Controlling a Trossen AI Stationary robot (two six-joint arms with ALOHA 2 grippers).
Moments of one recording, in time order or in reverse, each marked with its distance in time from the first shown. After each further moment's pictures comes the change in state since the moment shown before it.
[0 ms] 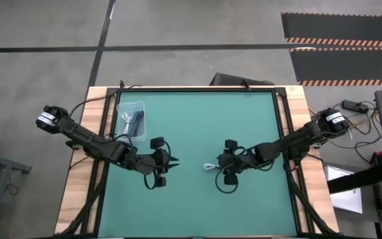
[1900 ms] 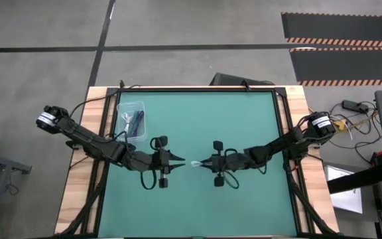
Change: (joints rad) left arm 0.000 0.003 -0.005 0.253 -0.003 0.160; right arm -0.032 0.173 -0.089 0.745 -0.008 -0.274
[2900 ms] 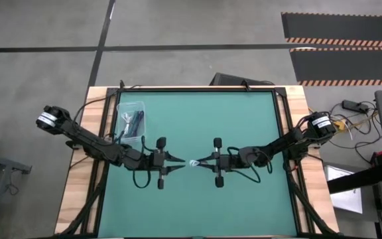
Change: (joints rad) left arm 0.000 0.000 -0.194 0.465 0.058 0.109; right arm 0.001 0.000 -0.037 0.510 -0.081 -0.199
